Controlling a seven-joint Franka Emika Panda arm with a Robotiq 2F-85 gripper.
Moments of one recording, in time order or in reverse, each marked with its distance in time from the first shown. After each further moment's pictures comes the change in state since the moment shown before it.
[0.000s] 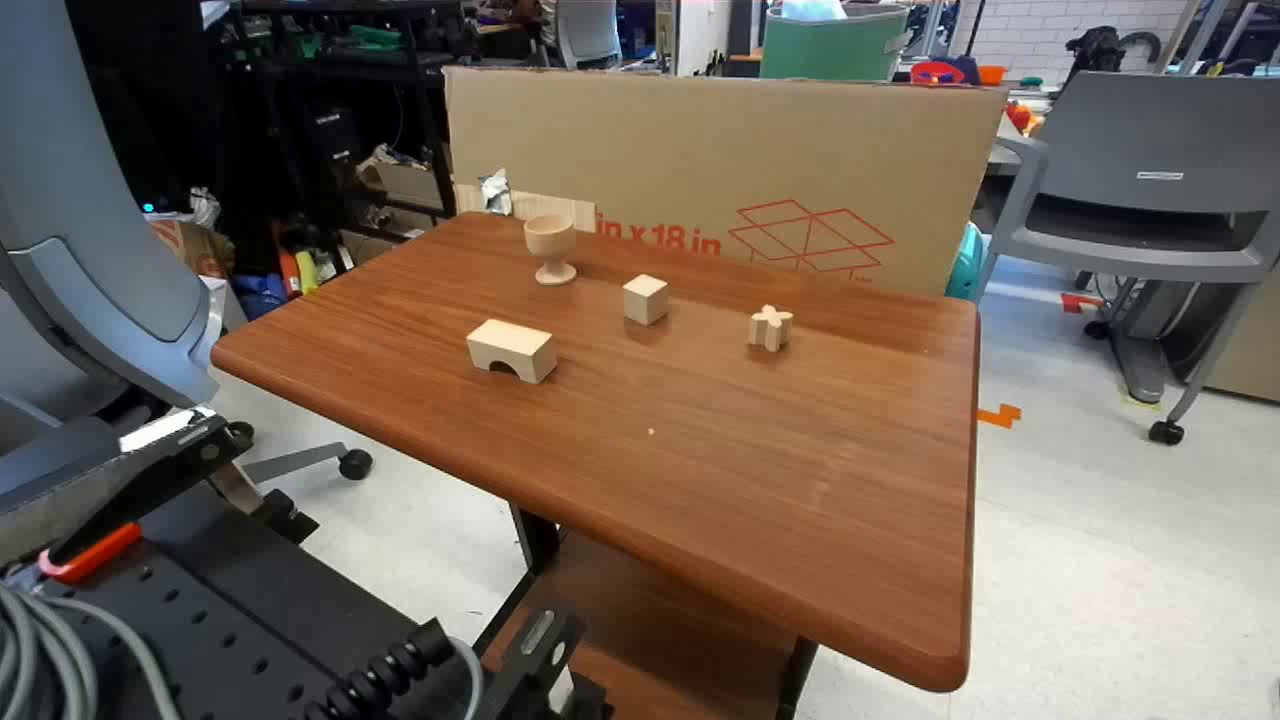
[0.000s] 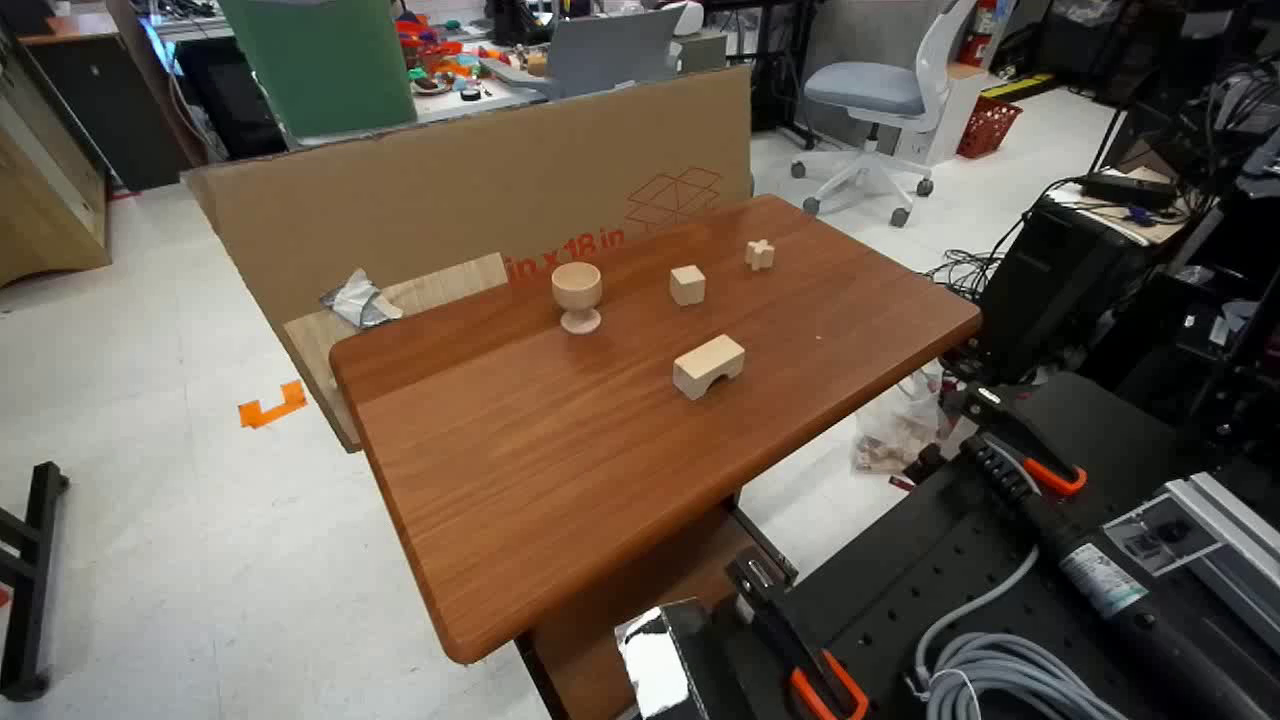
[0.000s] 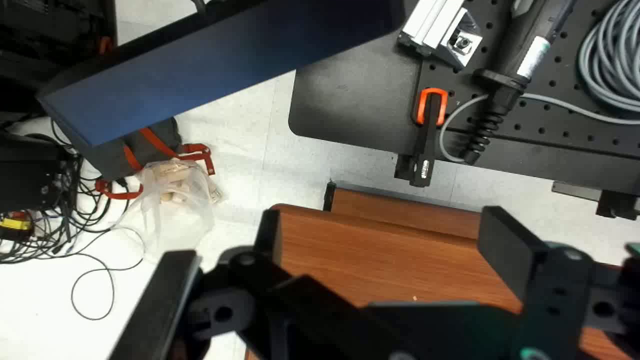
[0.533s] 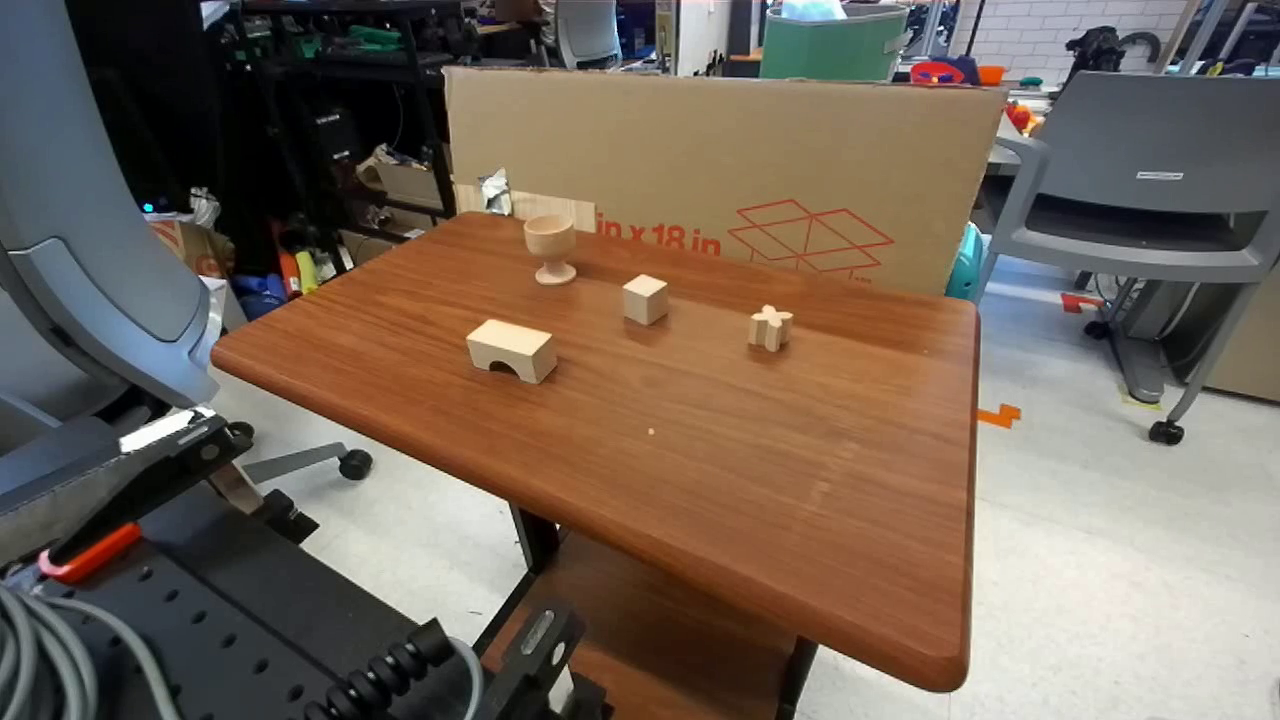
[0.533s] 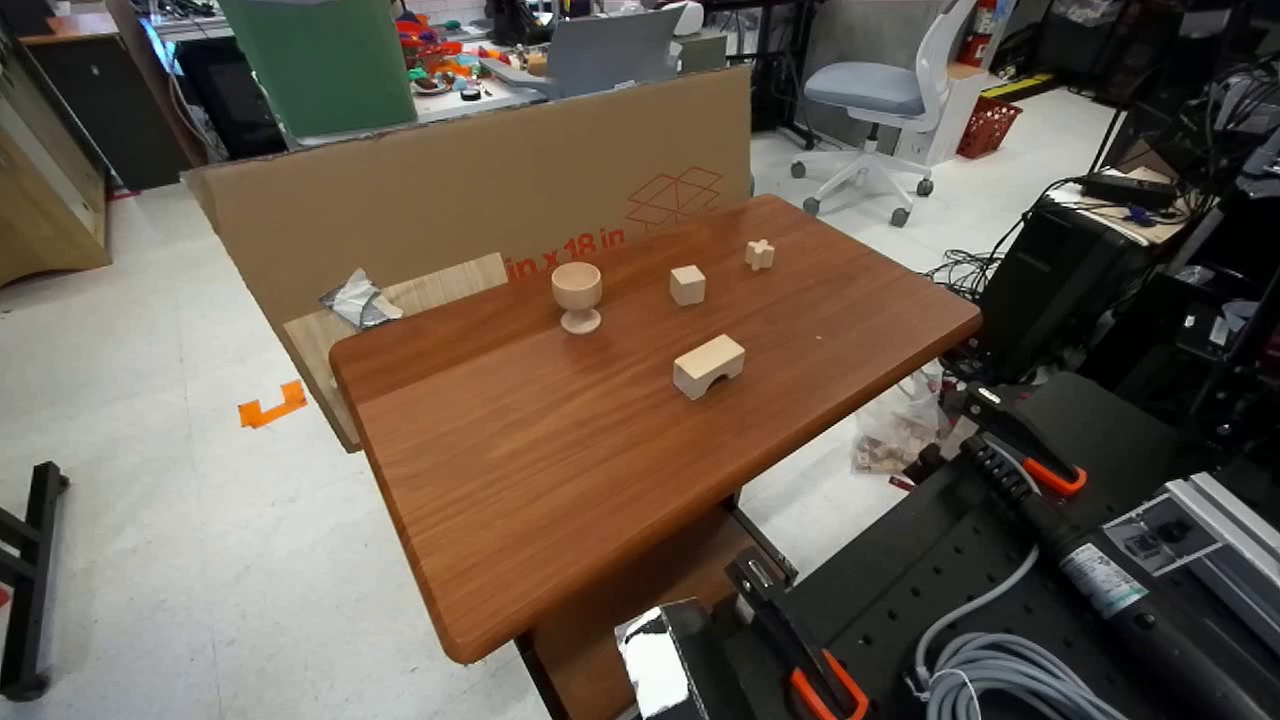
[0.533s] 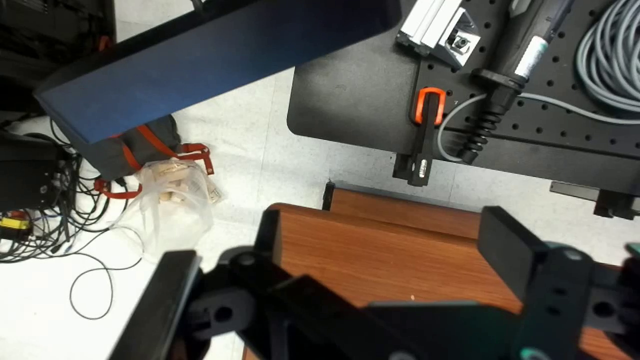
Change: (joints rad) arm 0.002 0.001 0.004 0.003 0.003 -0.003 0.000
